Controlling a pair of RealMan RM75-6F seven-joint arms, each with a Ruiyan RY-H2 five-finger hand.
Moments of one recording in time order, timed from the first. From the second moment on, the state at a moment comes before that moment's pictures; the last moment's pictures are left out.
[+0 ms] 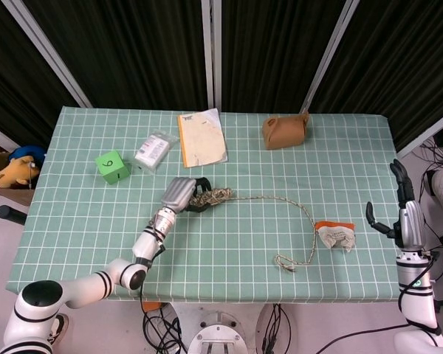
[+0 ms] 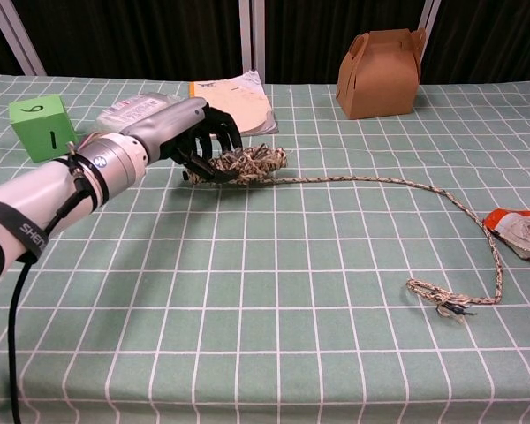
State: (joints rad) left arm -0.83 -1.92 -0.28 -0.99 1.26 0.90 -0.18; right arm 0.23 -1.36 0.21 -1.41 -1.49 1.54 0.59
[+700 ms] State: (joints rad) left arm -0.72 -1.68 -0.28 -1.39 1.38 1.10 -0.38; right arm 0.28 -1.35 0.16 -1.43 -1.36 1.29 0.23
